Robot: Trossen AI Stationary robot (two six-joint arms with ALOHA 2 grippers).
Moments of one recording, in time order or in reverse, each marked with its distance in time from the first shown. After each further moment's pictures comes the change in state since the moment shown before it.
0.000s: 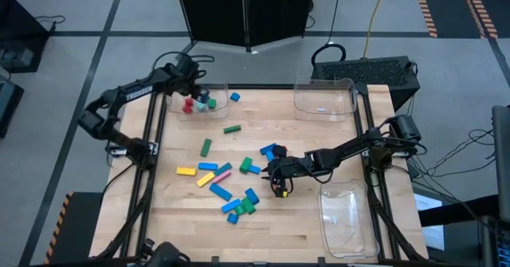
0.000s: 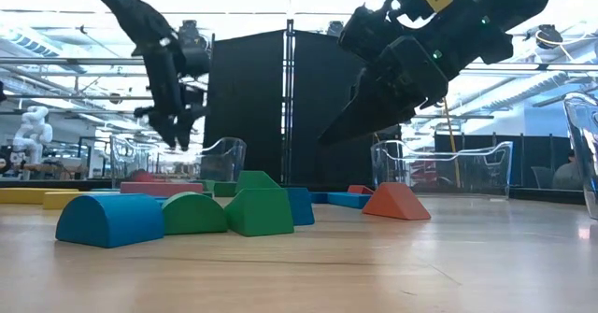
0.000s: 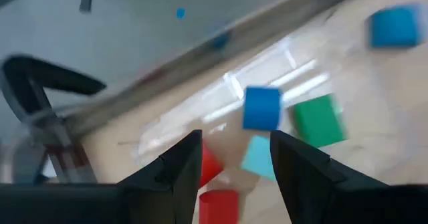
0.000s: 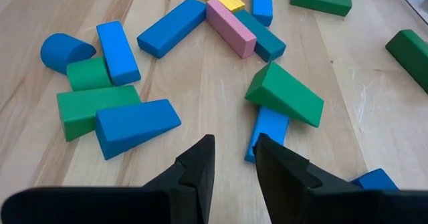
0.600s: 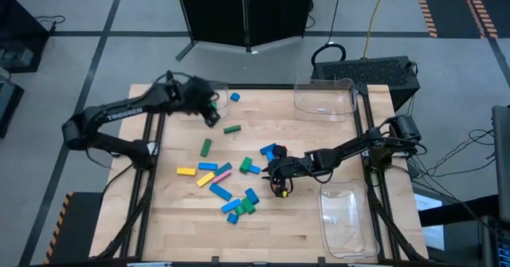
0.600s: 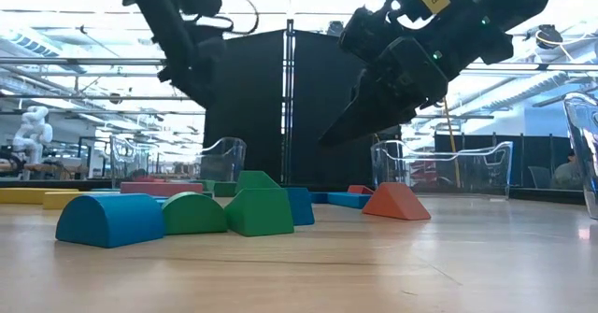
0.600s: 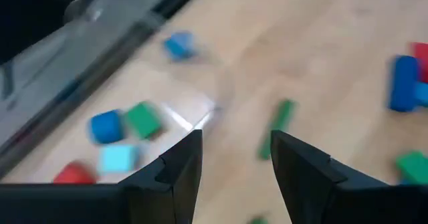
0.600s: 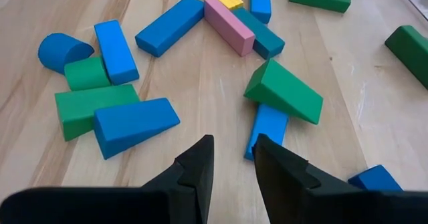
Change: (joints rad) left arm -0.471 -0.206 0.009 -0.054 0.008 -0.087; right arm 0.000 0.000 0.000 -0.009 0.000 0.017
